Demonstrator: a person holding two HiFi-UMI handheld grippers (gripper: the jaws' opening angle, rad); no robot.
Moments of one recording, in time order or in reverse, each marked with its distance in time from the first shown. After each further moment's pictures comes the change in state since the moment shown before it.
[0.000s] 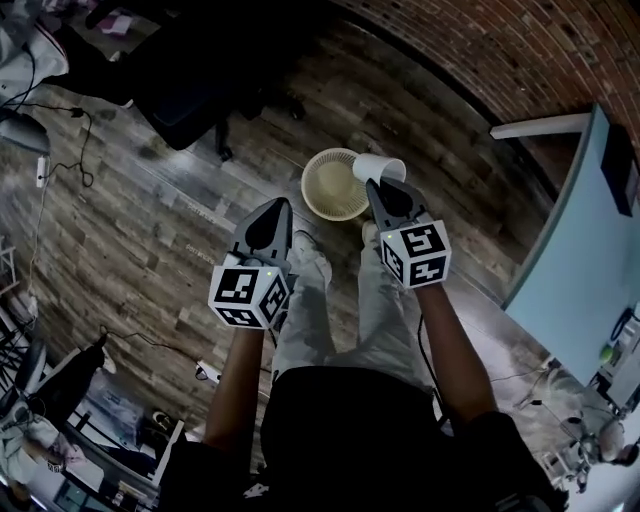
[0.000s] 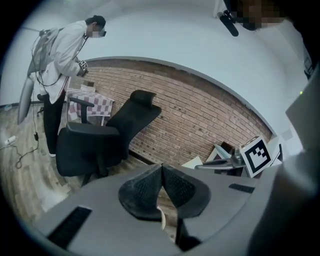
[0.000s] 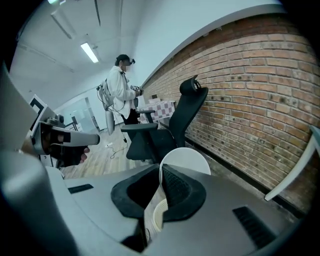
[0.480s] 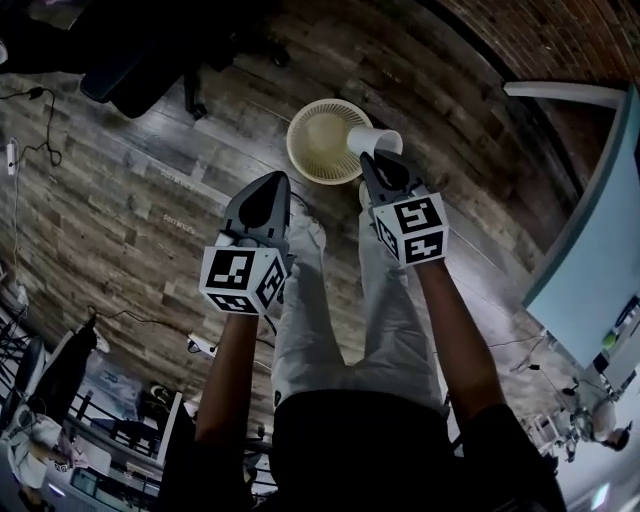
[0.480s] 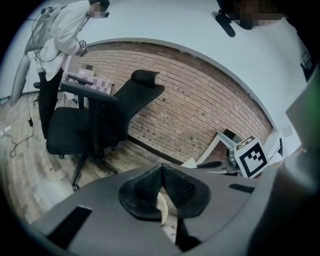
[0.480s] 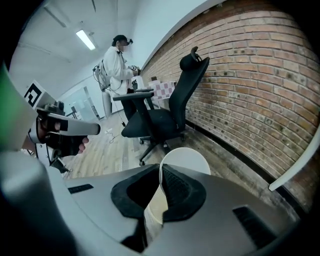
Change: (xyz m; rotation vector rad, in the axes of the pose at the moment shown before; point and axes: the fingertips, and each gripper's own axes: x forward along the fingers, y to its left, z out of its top) left arm 0.076 0.026 -0.108 -0.020 0.117 -0.026; right arm 0.079 -0.031 -0.123 -0.006 0.150 0.013
